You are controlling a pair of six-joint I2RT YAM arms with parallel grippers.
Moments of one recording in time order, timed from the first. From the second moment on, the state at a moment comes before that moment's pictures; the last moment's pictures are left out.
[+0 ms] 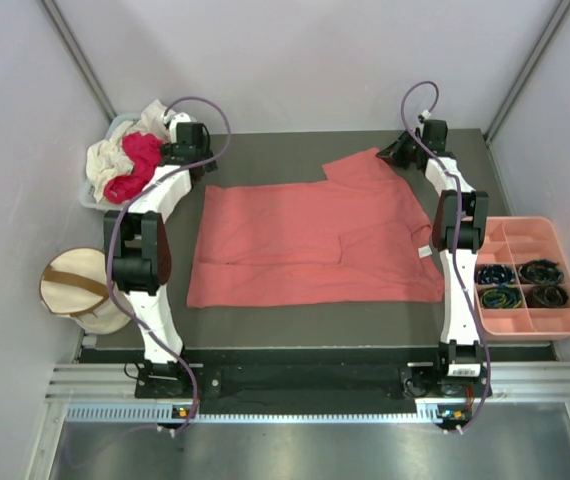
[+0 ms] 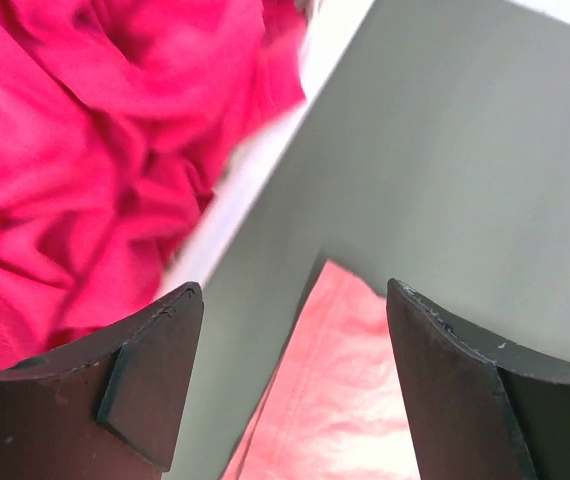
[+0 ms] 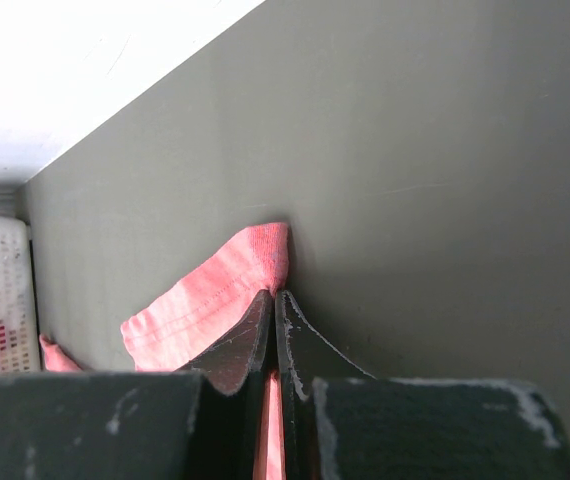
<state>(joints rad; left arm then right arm) -0.09 1.99 1.60 -0.28 -0.39 -0.33 -0.05 2.74 2.34 -0.18 -0.57 0.68</state>
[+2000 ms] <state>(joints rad) -0.14 2.20 1.60 -0.19 -0.38 -0.24 -0.06 2.74 2.33 -0.16 -0.58 0.69</state>
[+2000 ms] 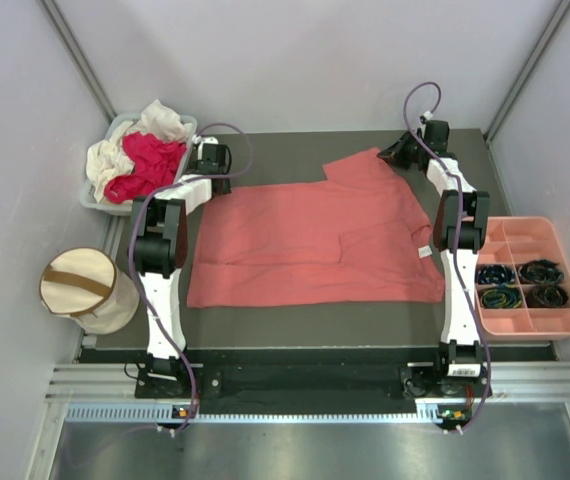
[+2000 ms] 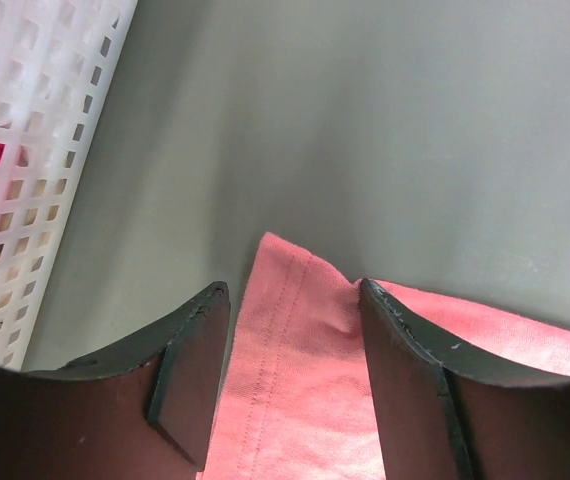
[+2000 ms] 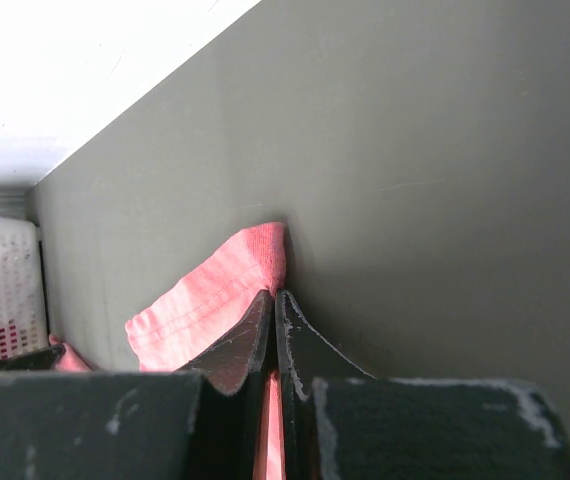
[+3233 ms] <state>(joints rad) -0.13 2.22 1.62 -0.19 -0.36 -0.24 -0.06 2.74 2.33 -0.16 -0.59 0.70</state>
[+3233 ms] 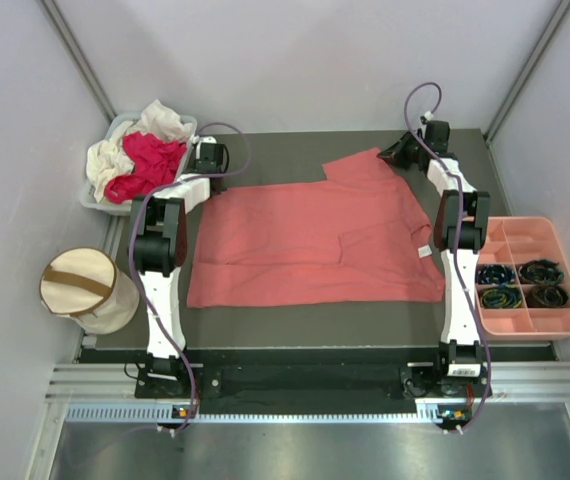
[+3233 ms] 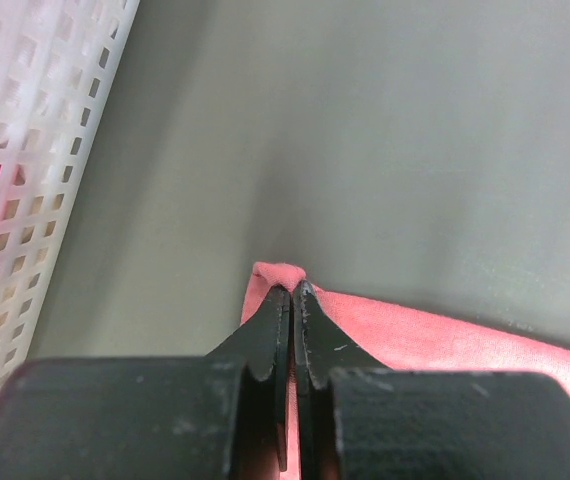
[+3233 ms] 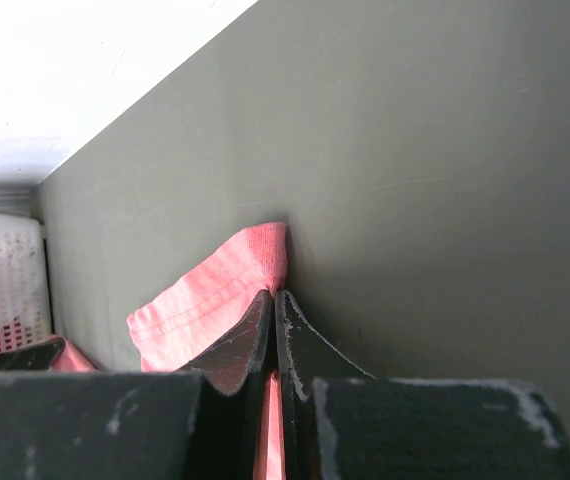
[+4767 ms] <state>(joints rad) -0.14 1.74 1.14 -0.17 -0.35 -0.57 -0.06 1.73 1.43 -0.32 -0.37 0.55</state>
